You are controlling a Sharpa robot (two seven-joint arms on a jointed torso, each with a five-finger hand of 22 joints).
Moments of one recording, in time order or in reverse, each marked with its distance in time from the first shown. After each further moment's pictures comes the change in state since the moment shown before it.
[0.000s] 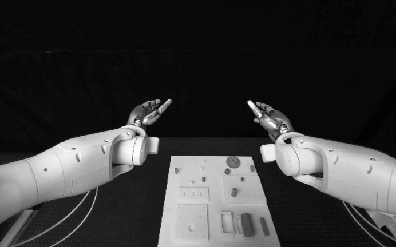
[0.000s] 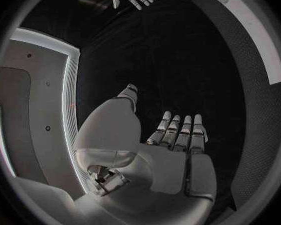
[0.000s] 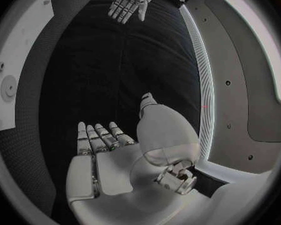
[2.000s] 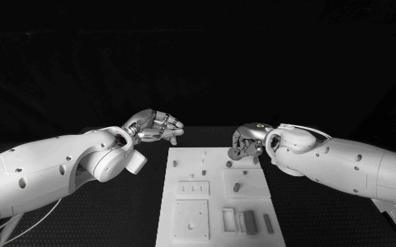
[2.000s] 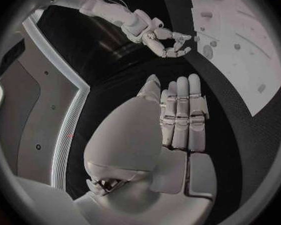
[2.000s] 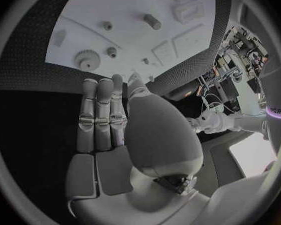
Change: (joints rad) left arm 0.090 -0.227 -0.006 0.355 -0.389 0.353 -0.137; left_hand 0.451 0.039 -0.066 0.014 0.013 0.568 0.086 0.097 0.053 0.844 -0.001 0.141 0.141 0.884 -0.112 0.306 0.379 0.051 0.881 -0.177 0.128 0.137; right arm 0.085 0.027 -0.063 -0.015 -1.509 0.334 -0.477; right_hand 0.356 -0.233 0.131 0.016 0.003 0.778 0.015 0.202 0.228 1.213 -0.212 0.304 0.375 1.159 -0.322 0.752 0.647 0.200 1.105 -0.152 0.488 0.637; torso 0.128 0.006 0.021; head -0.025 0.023
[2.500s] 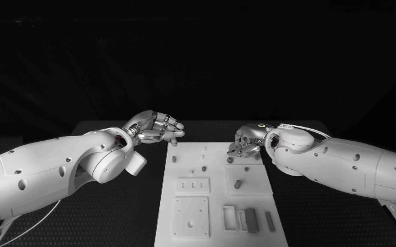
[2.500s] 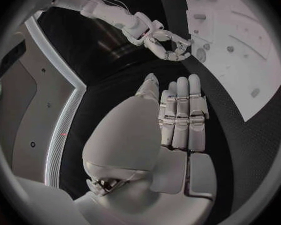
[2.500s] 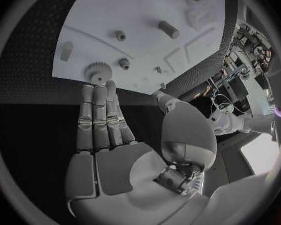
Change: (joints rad) left arm 0.000 0.009 0.000 -0.005 -0.005 0.013 -0.002; left_hand -0.021 -0.013 -0.006 0.000 0.000 -0.003 0.003 -0.009 -0.001 -0.007 0.007 -0.019 0.006 -0.003 0.003 -0.004 0.009 -0.007 -0.004 -0.004 -0.008 0.005; right arm 0.000 -0.007 0.000 0.010 0.006 0.016 -0.087; right_hand -0.632 -0.110 0.494 -0.170 0.015 -0.102 0.051 -0.013 0.116 -0.263 0.054 0.003 0.302 -0.272 0.071 0.118 0.073 -0.016 -0.276 0.038 0.121 -0.001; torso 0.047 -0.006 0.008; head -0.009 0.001
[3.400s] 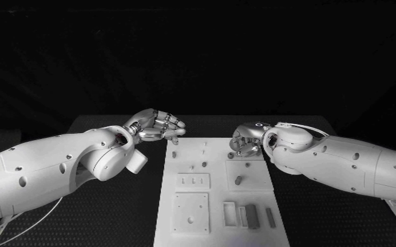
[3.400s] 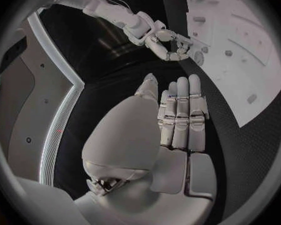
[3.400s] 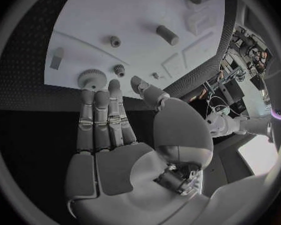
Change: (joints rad) left arm 0.000 0.005 0.000 -0.001 0.021 0.015 -0.004; left_hand -0.012 -0.004 0.000 0.000 0.000 0.000 0.000 -0.004 0.000 0.000 0.000 -0.005 0.003 -0.004 0.003 -0.004 0.004 -0.006 0.000 0.000 -0.004 0.003; right arm 0.000 0.002 0.000 0.016 -0.021 0.009 0.027; right_hand 0.094 0.030 0.225 -0.360 0.004 0.146 -0.060 -0.027 0.157 0.117 -0.055 -0.045 0.227 0.048 -0.038 0.125 -0.067 0.032 0.049 0.005 0.190 0.000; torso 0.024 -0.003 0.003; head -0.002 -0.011
